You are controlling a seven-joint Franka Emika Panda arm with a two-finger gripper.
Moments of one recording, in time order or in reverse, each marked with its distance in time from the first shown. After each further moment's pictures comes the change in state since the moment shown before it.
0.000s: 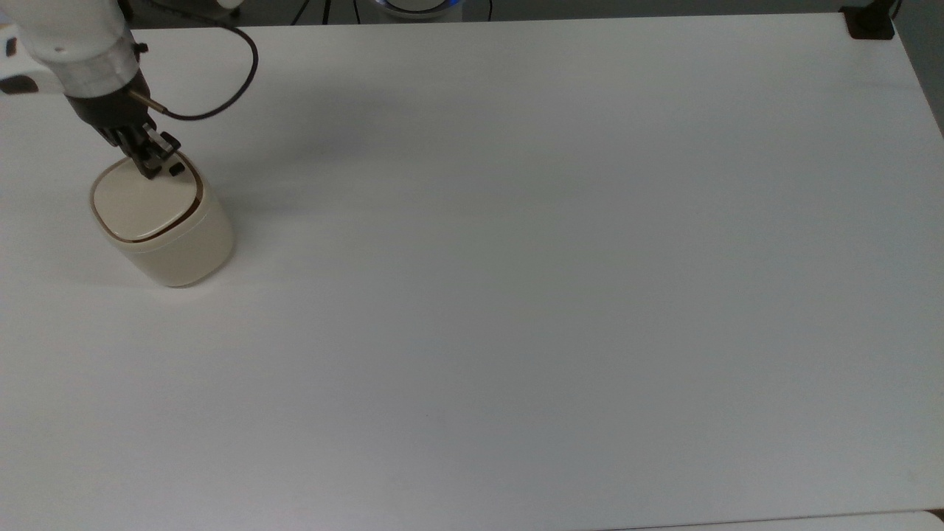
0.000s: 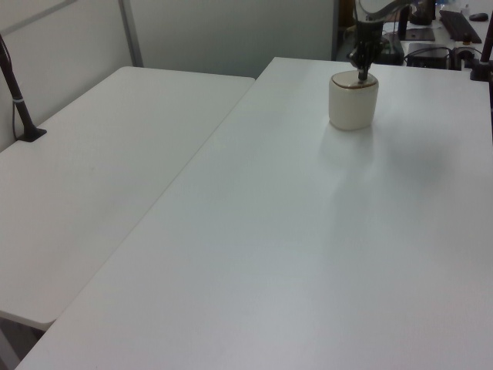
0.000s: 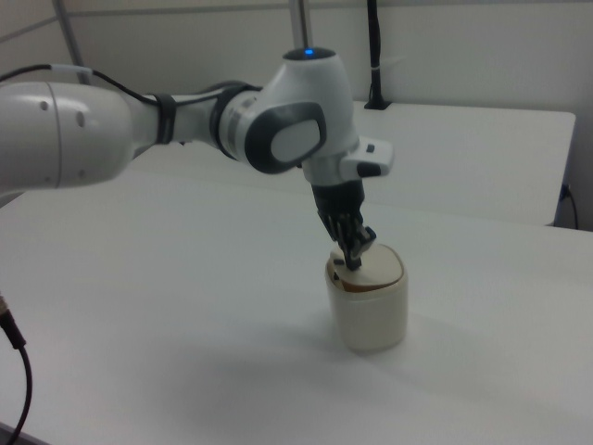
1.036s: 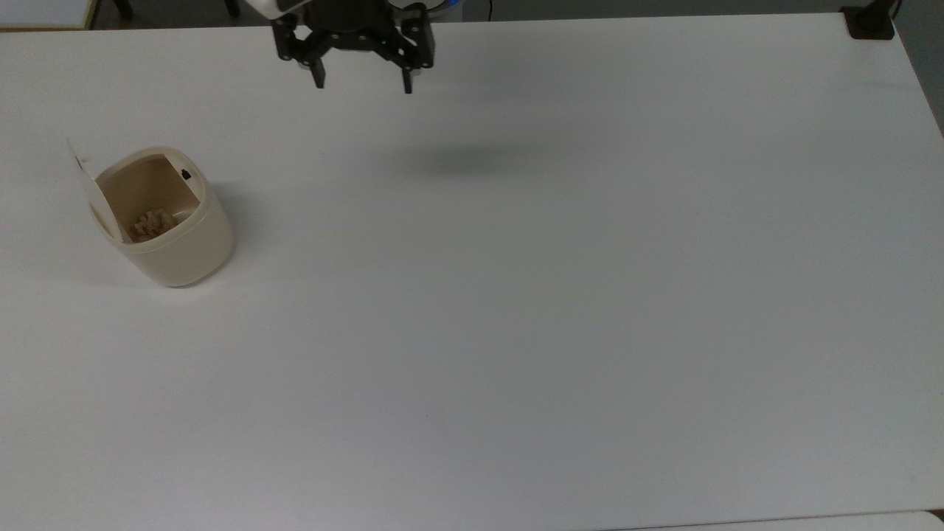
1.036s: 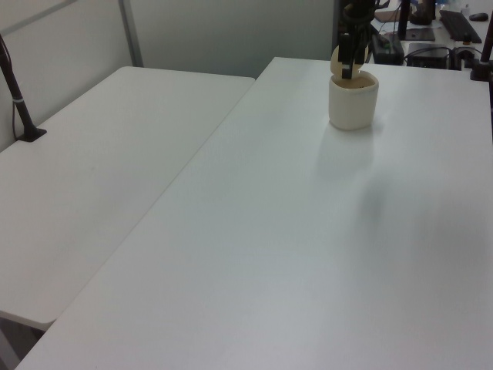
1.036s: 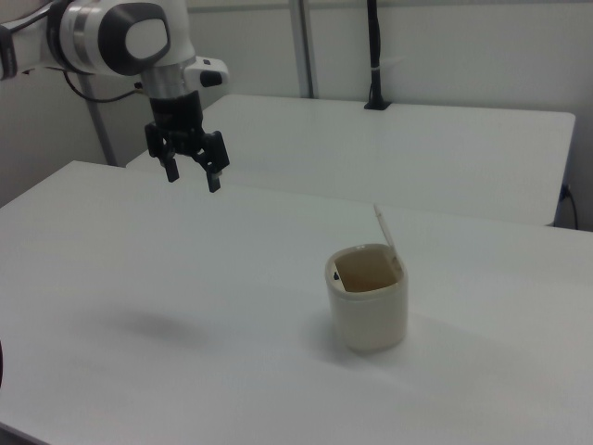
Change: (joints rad) arm 0.147 -0.236 0.298 0.013 -0.055 -0.329 -0.043
